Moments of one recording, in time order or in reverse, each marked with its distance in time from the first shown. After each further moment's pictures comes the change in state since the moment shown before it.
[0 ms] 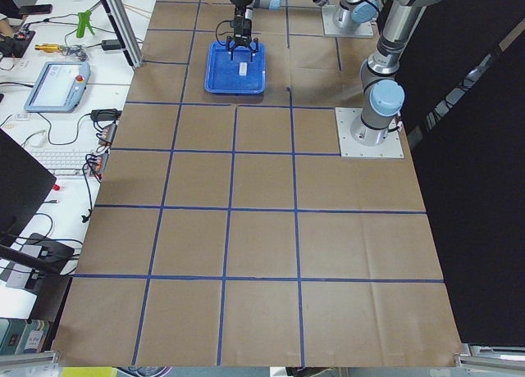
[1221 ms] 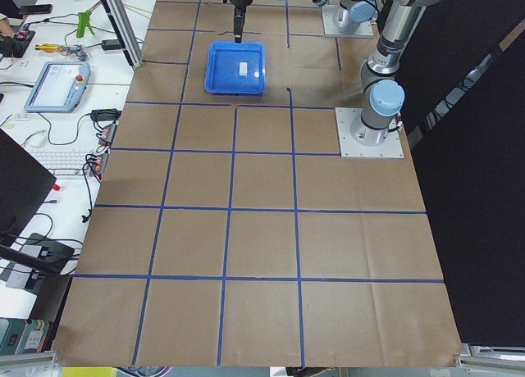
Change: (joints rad) left arm 0.000 0.003 0.000 -0.001 0.002 0.001; right arm -0.079 -0.252 -0.342 0.830 -0.588 0.572
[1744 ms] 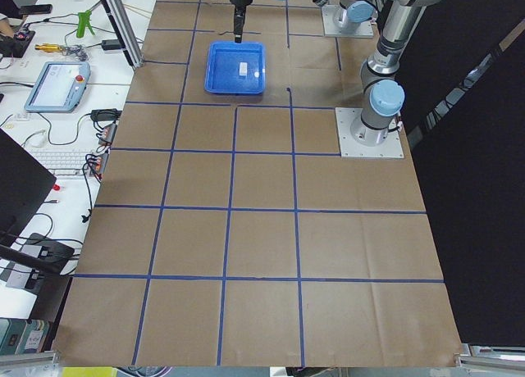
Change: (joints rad) left arm 0.000 0.000 0.000 0.000 0.000 -0.001; right arm -0.039 -0.127 -0.060 0.238 -0.125 0.437
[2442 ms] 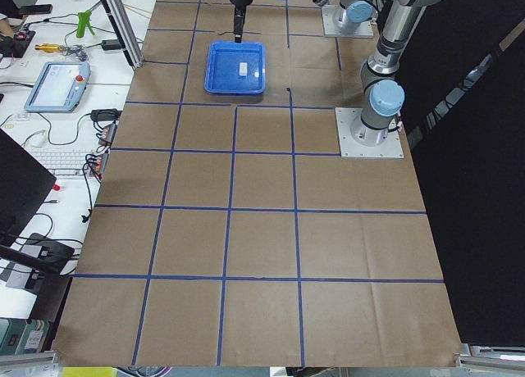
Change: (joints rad) left arm 0.000 0.001 0.000 0.001 0.000 0.000; right arm -0.003 -0.036 -0.059 0.122 0.000 0.119
